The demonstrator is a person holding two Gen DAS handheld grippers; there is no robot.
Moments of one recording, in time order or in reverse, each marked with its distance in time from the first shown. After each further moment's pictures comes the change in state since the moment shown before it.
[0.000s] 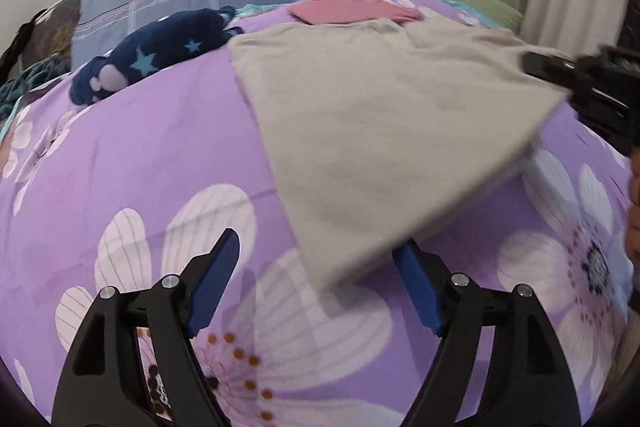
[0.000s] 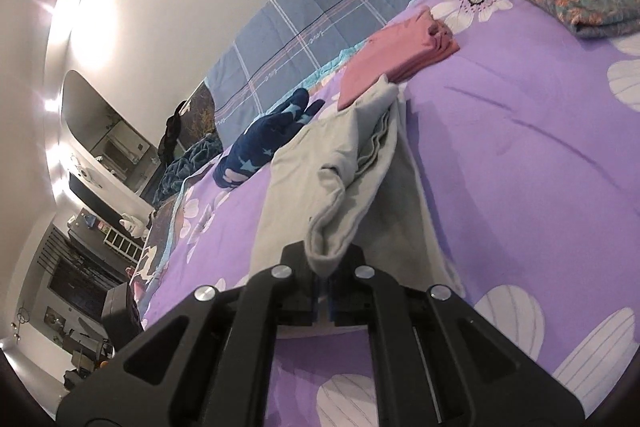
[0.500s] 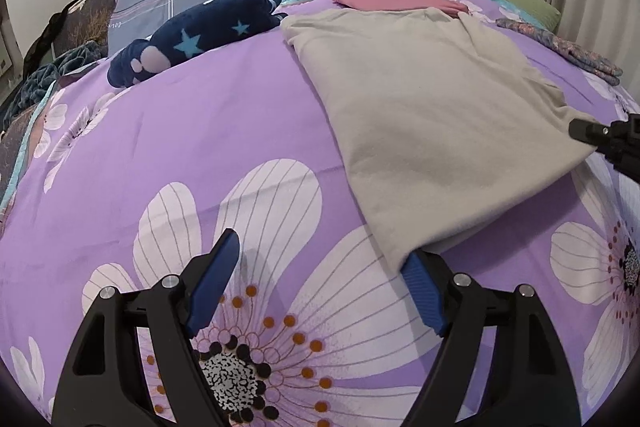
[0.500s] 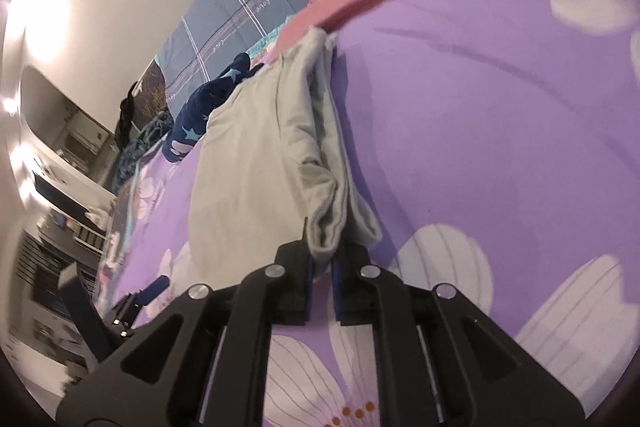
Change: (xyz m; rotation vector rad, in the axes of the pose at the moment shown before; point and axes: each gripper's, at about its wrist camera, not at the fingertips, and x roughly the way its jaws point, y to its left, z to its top) left arm -0.001 0.017 -0.013 -0.039 0.025 0.108; right arm 0.006 -0.029 -0.026 0.028 0.106 -0.165
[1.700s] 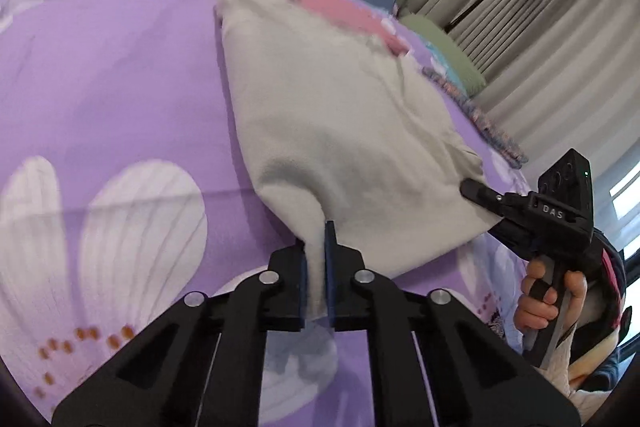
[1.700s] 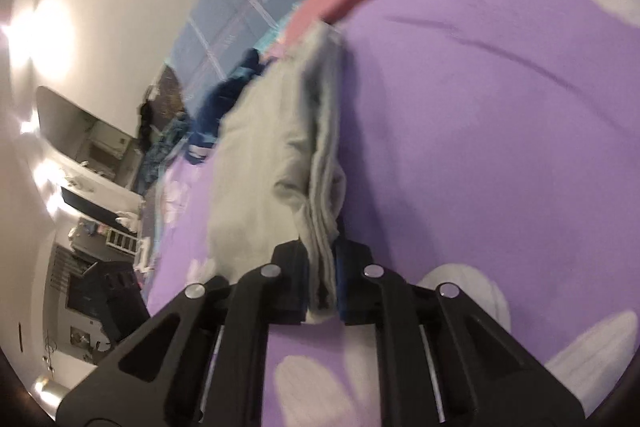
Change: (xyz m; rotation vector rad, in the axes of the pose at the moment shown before) left arm 0.016 0.011 0.025 -0.273 0.033 -0.523; right arm 0.014 -0.017 0.029 0.093 0.075 0.148
